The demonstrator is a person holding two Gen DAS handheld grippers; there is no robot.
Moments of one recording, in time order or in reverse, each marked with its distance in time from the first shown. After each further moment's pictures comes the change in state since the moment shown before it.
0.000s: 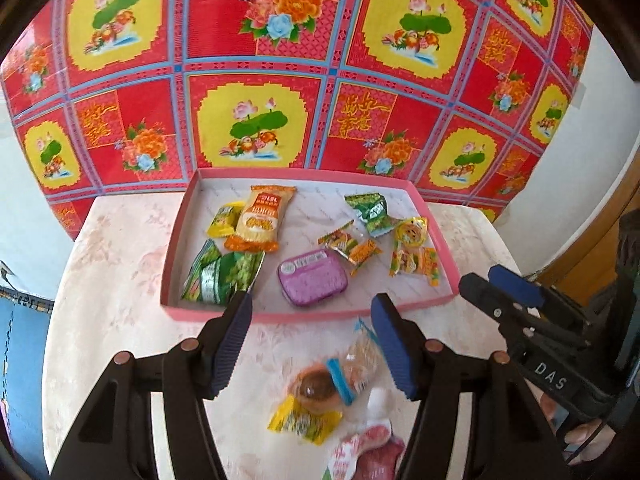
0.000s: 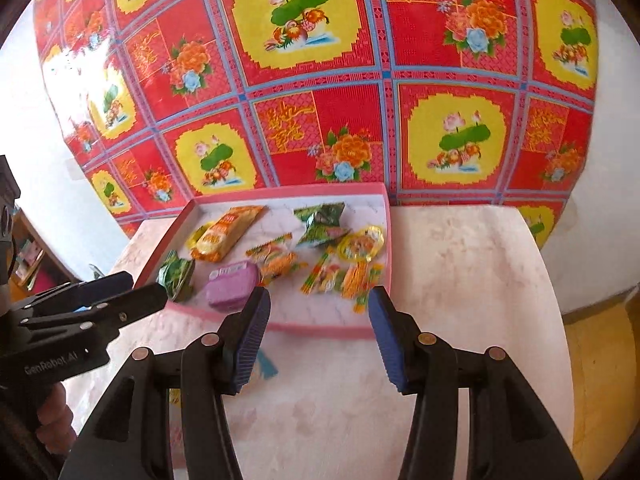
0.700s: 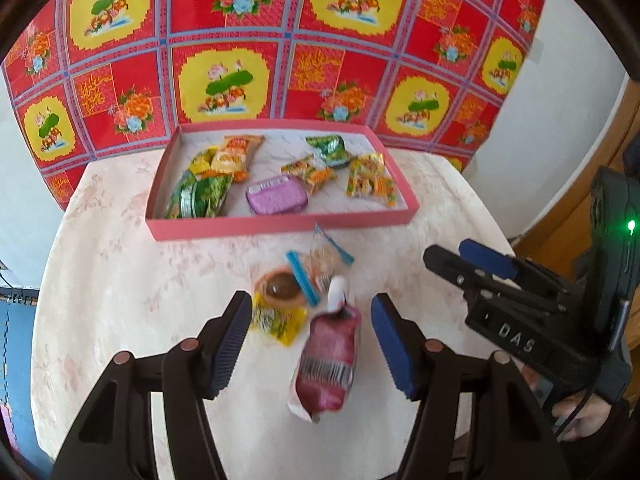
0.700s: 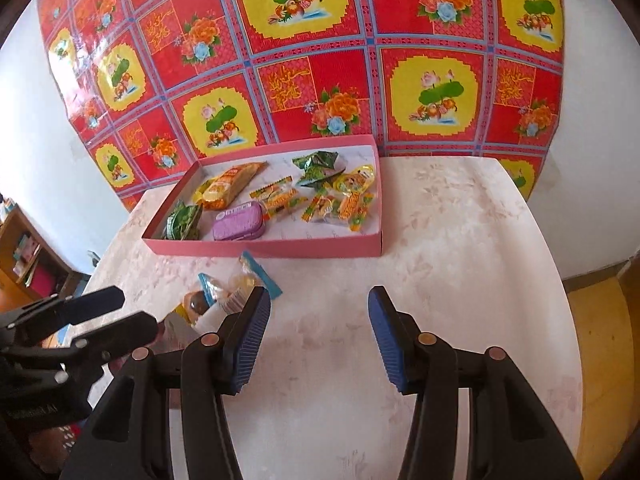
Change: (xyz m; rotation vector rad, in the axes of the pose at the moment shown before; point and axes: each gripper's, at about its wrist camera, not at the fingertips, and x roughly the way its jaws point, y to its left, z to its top) left arm -0.032 -0.022 -0.061 0.068 0.074 -0.055; right arm -0.026 0.005 -0.050 0.020 0.042 -0.029
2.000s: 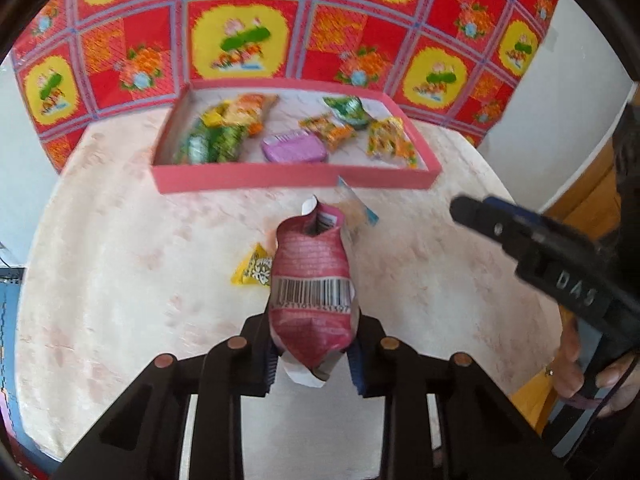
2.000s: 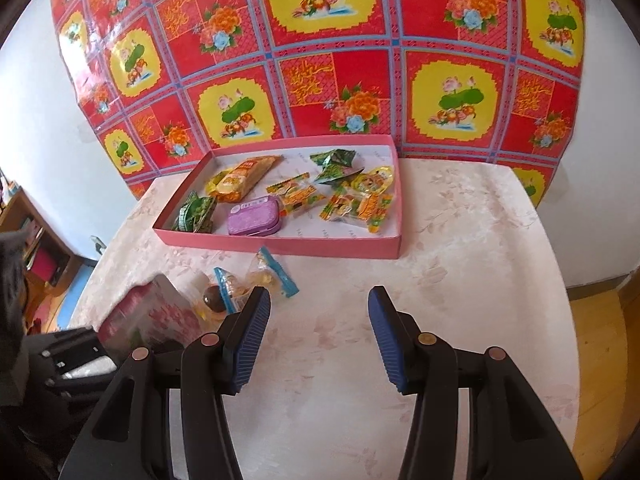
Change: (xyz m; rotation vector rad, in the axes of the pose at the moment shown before) left arm 0.017 0.022 -0.023 -0.032 0.052 0.015; right arm 0.003 0.017 0.010 -0.051 0.036 0.016
